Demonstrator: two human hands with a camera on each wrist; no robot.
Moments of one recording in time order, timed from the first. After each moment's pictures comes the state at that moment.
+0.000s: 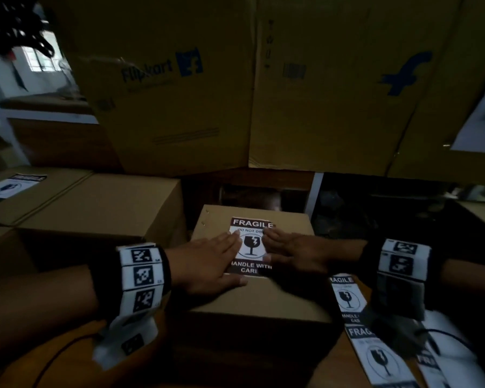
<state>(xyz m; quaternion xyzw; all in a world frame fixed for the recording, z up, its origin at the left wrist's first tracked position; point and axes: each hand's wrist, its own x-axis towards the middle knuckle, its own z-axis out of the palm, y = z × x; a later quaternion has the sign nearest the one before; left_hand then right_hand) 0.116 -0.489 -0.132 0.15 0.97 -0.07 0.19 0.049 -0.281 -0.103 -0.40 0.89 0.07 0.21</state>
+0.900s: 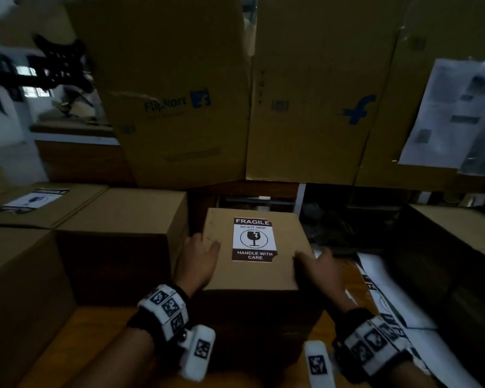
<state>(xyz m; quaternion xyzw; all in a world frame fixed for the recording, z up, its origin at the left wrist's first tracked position) 0.160 -0.507 -0.186 -0.16 0.88 0.41 -0.17 0.133 -0.258 -0.175 0.10 0.88 -0.46 -0.02</state>
